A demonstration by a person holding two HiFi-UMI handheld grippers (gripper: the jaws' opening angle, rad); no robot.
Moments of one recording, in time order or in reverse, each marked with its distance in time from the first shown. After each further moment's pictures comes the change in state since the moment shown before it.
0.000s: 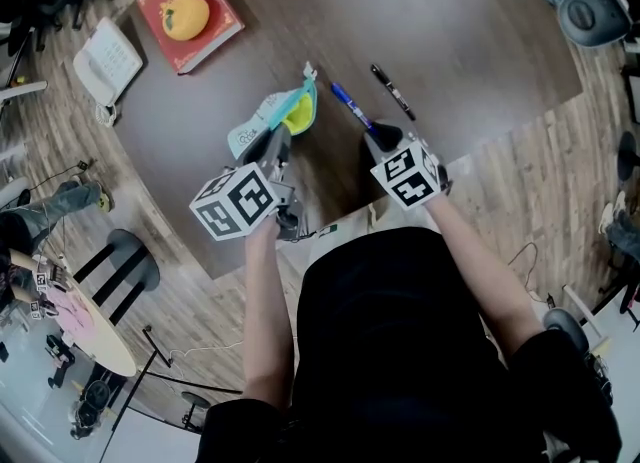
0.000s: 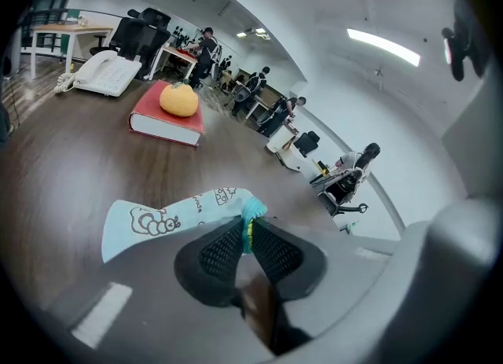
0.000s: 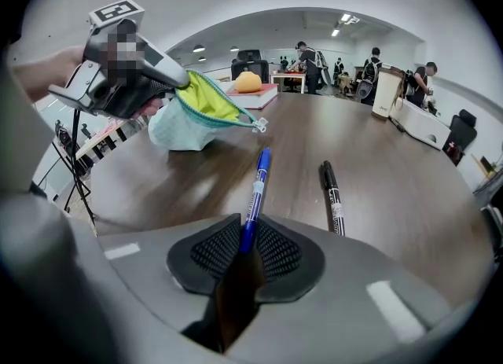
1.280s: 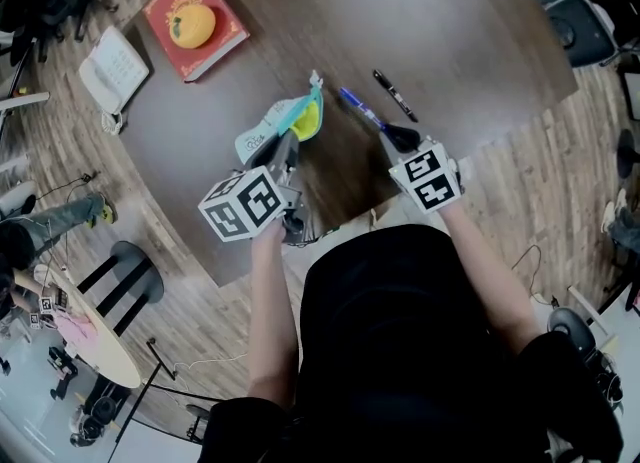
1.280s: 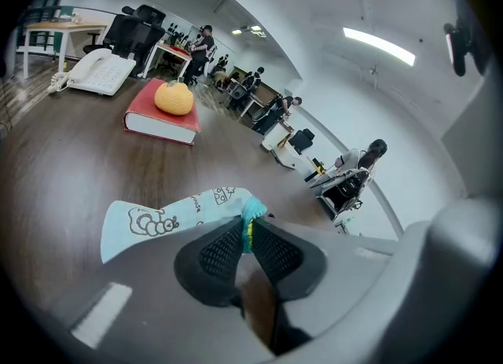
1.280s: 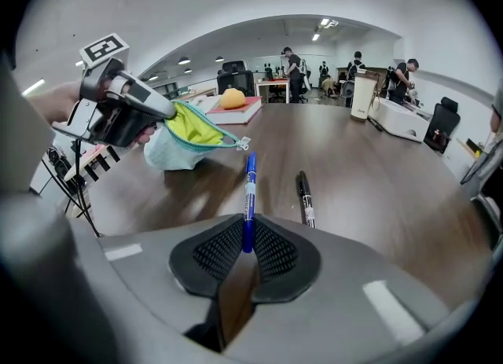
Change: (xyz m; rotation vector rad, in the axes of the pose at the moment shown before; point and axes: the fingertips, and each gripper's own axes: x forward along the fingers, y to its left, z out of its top) left arm -0.002 -0.001 0.000 0.020 0.018 -0.035; right arm -0.032 -0.017 0.014 0.096 -0.053 -0.046
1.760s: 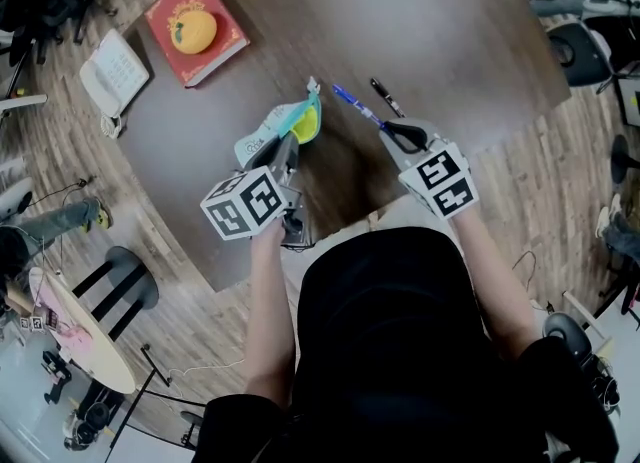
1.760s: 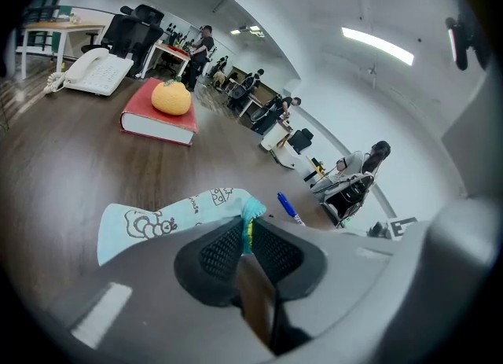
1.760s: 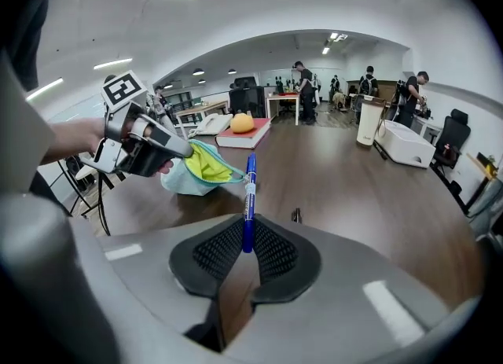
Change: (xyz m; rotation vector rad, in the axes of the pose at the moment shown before) left arm 0.004 -0.003 0.002 0.006 -0.007 -0.013; right arm -0.042 -0.002 0.047 -0.067 -0.089 0.056
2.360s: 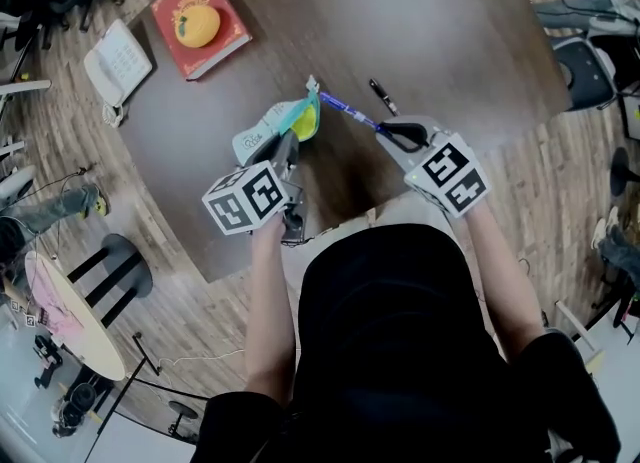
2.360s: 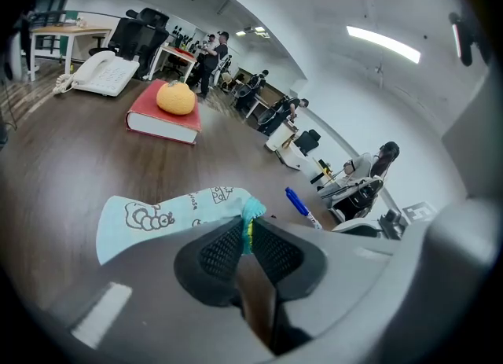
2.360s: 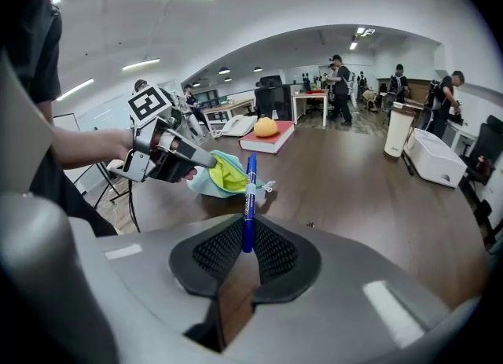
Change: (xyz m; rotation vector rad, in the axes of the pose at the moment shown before) left arm 0.002 -0.004 -0.005 -0.019 -0.004 0.059; right arm -0.021 0.007 0.022 -0.111 0.022 0.181
